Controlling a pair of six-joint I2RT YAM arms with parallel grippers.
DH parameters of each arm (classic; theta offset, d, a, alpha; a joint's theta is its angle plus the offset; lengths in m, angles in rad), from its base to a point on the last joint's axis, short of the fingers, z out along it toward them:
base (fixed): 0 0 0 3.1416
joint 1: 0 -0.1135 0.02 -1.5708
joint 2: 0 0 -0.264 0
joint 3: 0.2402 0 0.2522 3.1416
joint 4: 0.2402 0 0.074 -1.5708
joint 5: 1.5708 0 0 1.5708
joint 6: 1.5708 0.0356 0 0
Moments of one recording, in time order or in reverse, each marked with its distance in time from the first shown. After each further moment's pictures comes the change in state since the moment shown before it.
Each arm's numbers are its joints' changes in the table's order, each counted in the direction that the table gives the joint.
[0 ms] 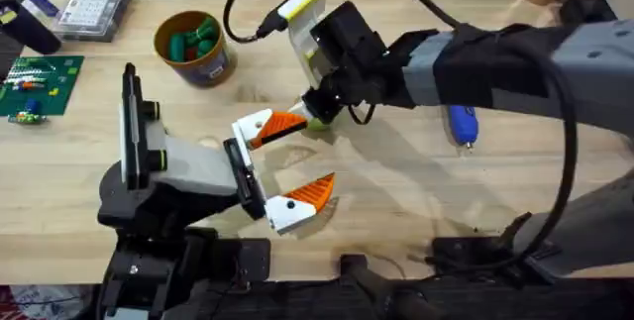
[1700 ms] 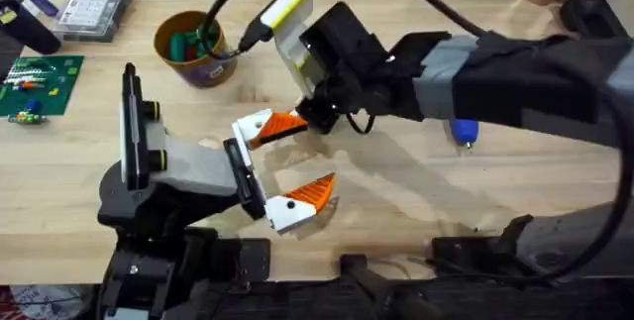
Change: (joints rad) left arm 0.000 0.000 0.000 0.000 0.000 0.000; right arm -0.079 0.091 0.000 0.086 0.040 -0.018
